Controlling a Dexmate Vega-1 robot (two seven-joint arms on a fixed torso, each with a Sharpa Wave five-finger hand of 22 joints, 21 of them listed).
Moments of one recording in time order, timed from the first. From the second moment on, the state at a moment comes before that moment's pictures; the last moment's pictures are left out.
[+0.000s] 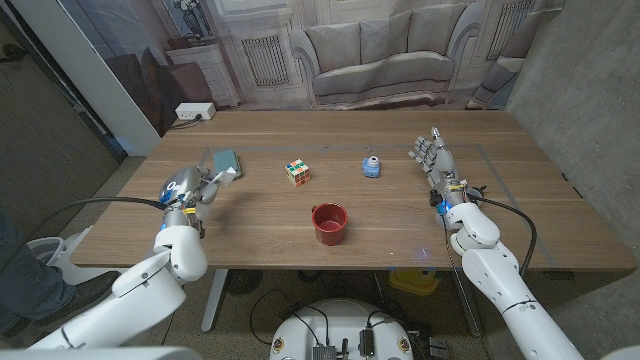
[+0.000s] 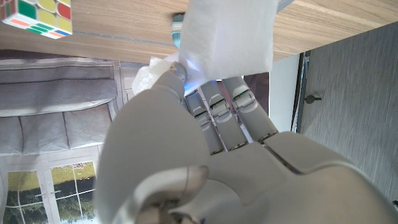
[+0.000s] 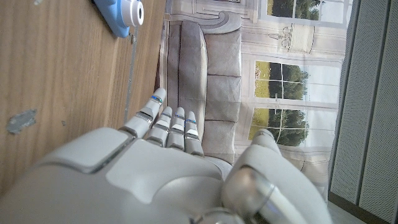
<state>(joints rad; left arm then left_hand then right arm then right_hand) 1.45 0.89 0.19 -2.27 0.18 0.78 0.71 1.37 0.14 0.20 -0.12 0.18 1.05 -0.06 0.36 0.20 0.99 -0.16 0.24 0.24 1.02 -0.16 0.21 0.19 0.96 -0.11 0.31 0.18 -1.17 -0.30 -0.09 -1.68 0.48 0.17 0.00 0.28 0.02 0.13 -0.02 0.20 0.26 0.08 0.20 0.19 0.27 0.08 0.21 0.19 0.22 0.02 0.20 0.18 0.33 -0.05 0.34 0.18</state>
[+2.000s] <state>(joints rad) 1.39 0.92 0.11 -2.13 0.17 0.36 0.57 1.35 0.13 0.22 -0.12 0.18 1.06 -0.08 0.37 0.20 1.00 -0.17 0.21 0.25 1.01 -0.16 0.20 0.20 0.93 -0.11 0.29 0.18 -1.21 -0.28 -0.10 -1.72 0.46 0.20 -0.02 0.29 0.02 0.13 -0.02 0.20 0.26 0.08 0.20 0.19 0.27 0.08 0.21 0.19 0.22 0.02 0.20 0.18 0.33 -0.04 0.32 0.18</state>
